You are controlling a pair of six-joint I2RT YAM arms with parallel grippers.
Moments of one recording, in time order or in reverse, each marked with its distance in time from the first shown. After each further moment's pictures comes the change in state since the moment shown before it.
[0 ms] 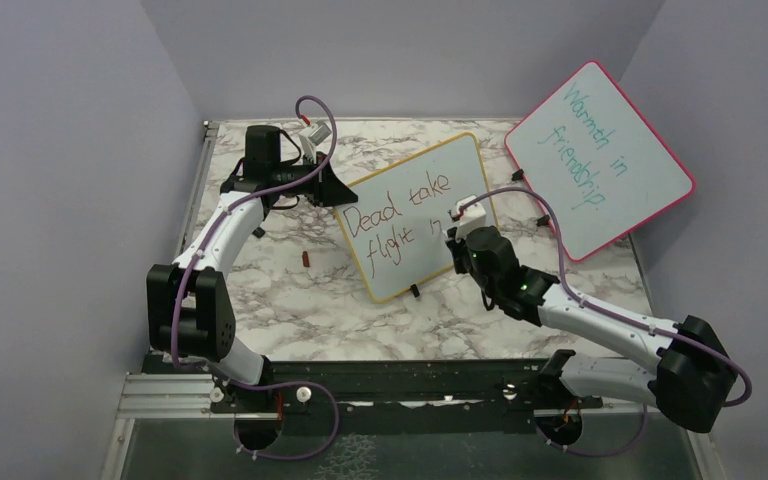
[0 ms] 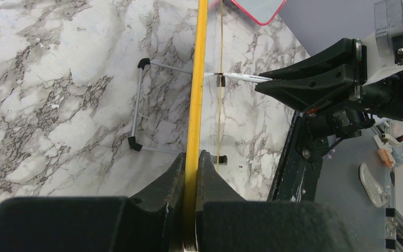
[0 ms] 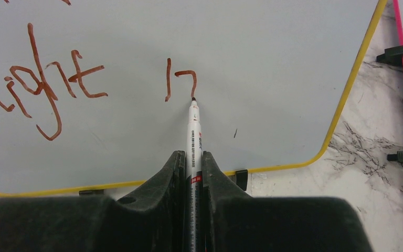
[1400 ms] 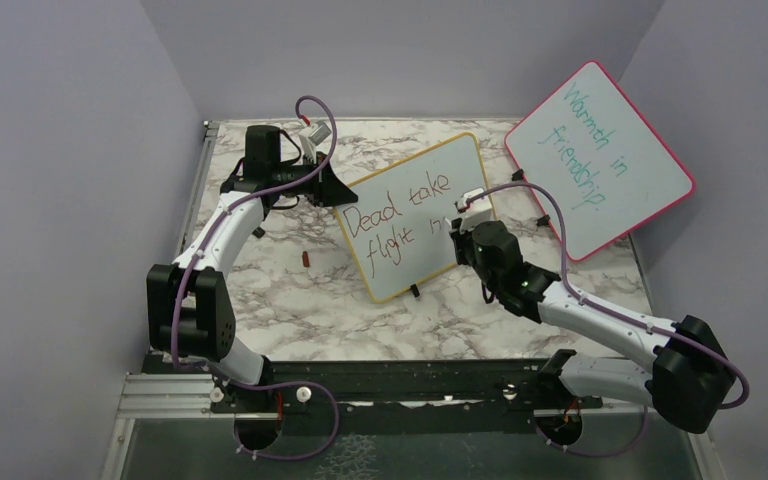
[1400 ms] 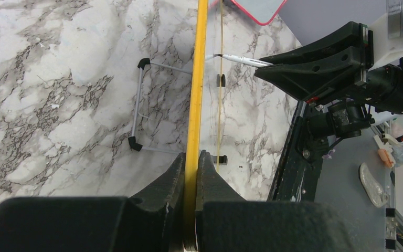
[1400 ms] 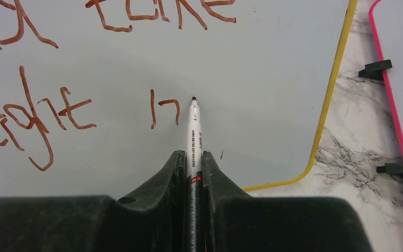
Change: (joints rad) left arm 0.000 0.000 0.000 0.000 0.000 0.000; right arm -0.046 0.011 -0.002 0.089 -0.011 -0.019
